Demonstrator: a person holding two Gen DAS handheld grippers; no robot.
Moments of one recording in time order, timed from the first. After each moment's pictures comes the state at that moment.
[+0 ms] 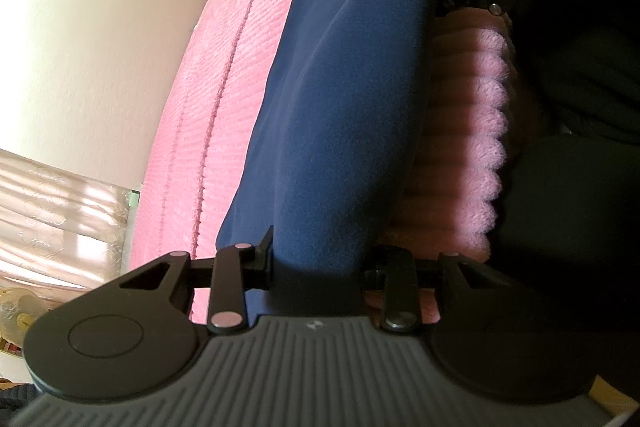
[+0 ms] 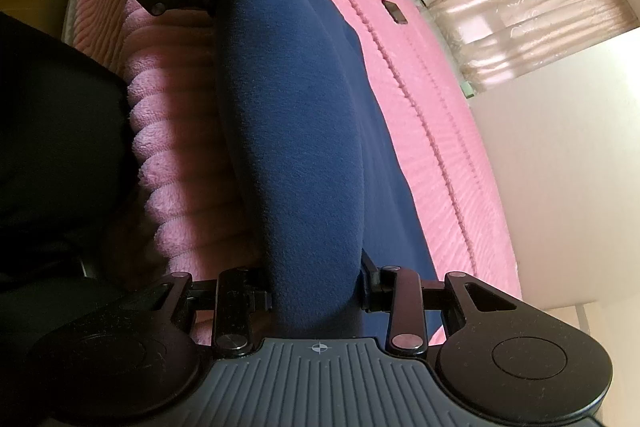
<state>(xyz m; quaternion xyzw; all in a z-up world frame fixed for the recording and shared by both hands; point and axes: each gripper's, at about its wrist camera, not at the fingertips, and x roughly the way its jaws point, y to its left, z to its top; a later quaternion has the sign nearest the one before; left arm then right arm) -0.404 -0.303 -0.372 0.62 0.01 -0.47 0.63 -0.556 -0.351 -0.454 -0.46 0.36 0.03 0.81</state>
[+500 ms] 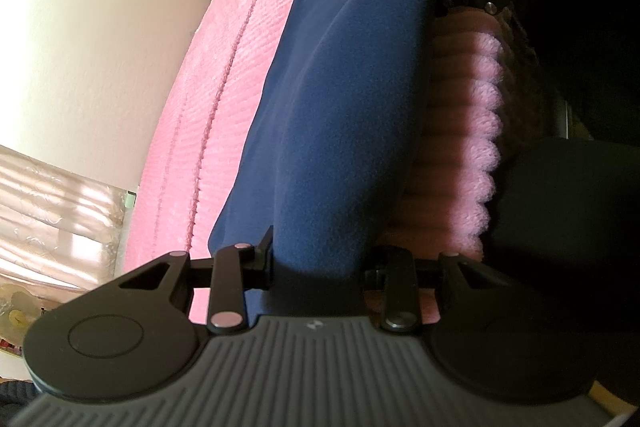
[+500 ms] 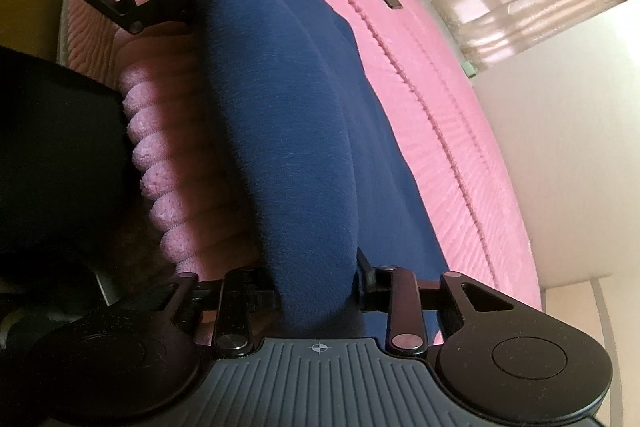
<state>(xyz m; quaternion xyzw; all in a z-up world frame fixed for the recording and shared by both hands) -0.392 -0.296 -0.373 0.60 0.01 -0.48 0.64 -0.560 -0.347 -0.440 -0.43 0.38 0.02 0.82</state>
